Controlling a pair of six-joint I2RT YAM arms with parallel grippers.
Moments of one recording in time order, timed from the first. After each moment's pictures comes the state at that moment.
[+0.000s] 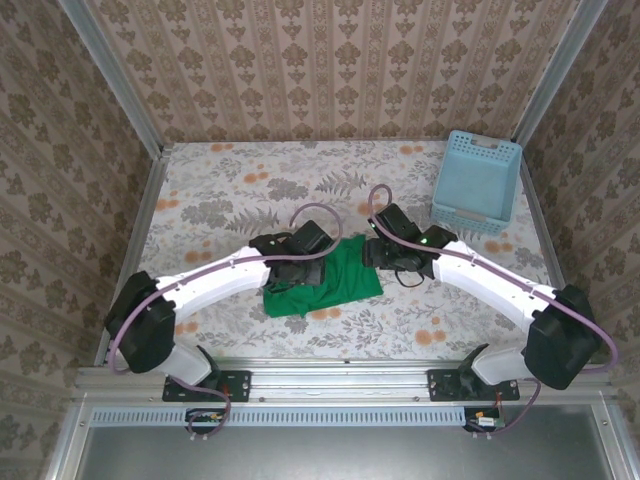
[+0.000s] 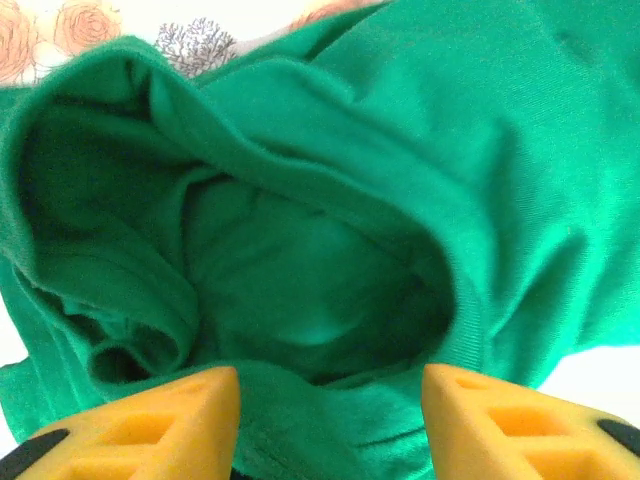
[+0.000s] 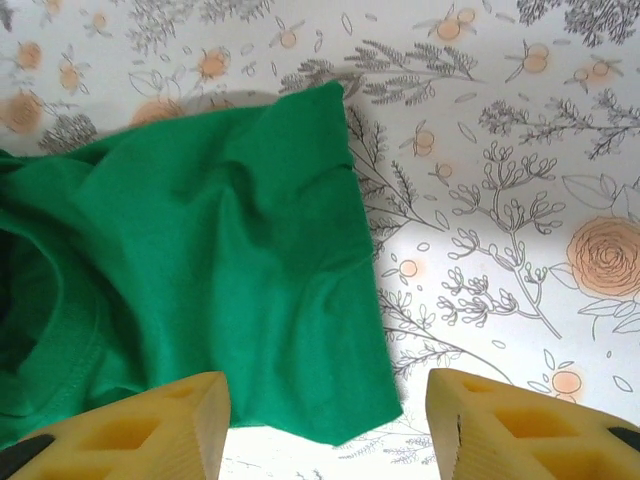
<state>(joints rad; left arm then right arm) -0.92 1.51 1.06 -0.74 -0.19 -0.70 0.64 1.37 1.03 -0.69 0.15 0.63</state>
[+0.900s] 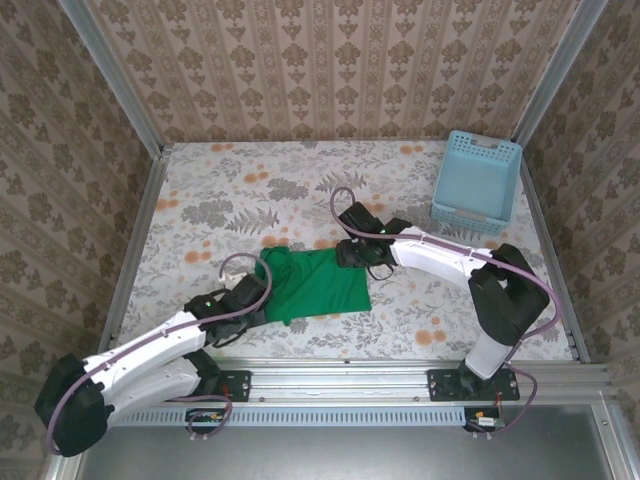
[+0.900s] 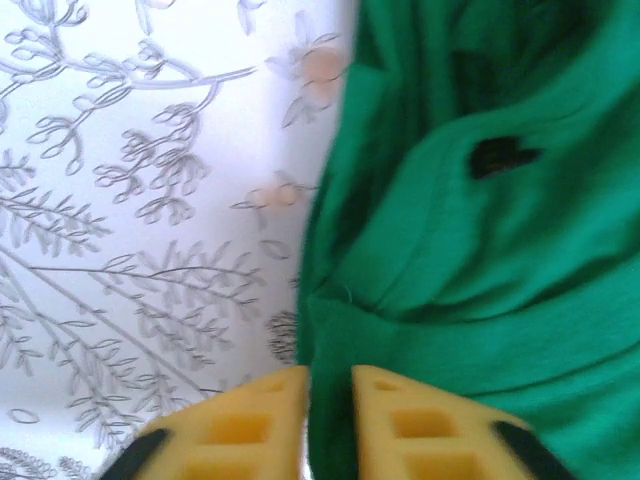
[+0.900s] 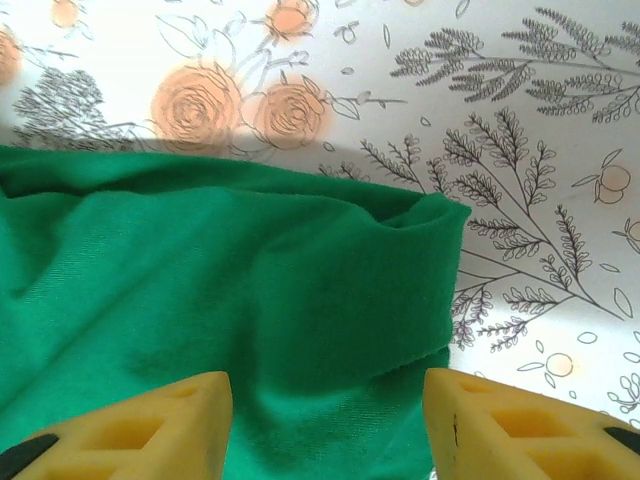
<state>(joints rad) -0.81 0.89 0.43 -0.72 -0.27 -0.95 0.69 1.70 1.15 -0.56 0.10 0.58</state>
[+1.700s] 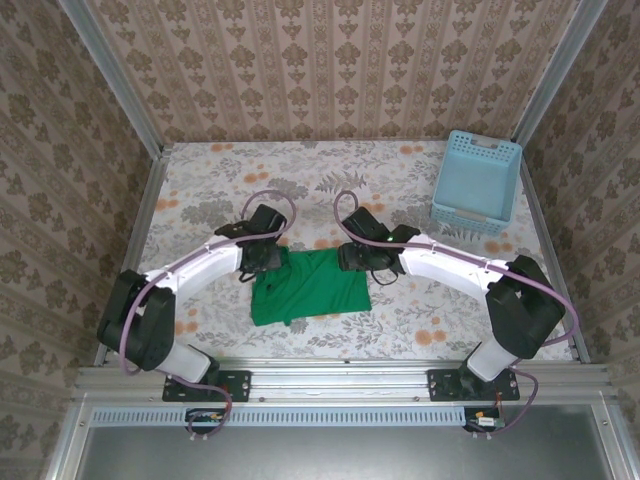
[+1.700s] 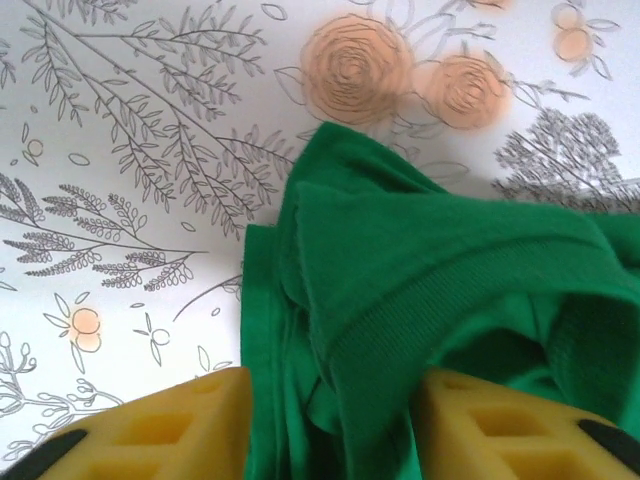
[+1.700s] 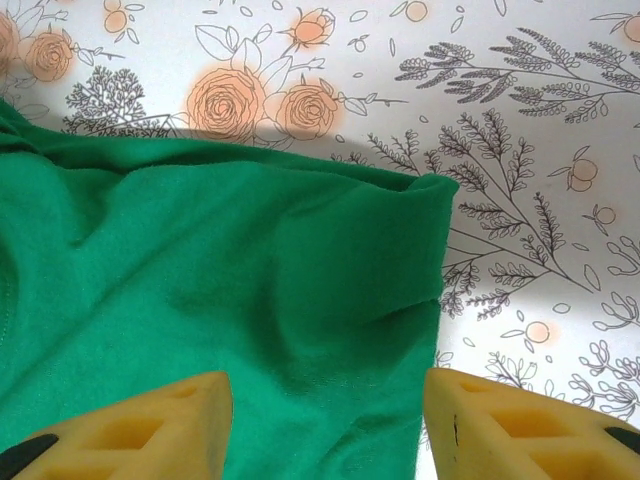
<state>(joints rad) -0.56 1.49 0.94 -0.67 -0.20 -0.62 0.73 1.59 1.10 -0.55 0.13 0.57</state>
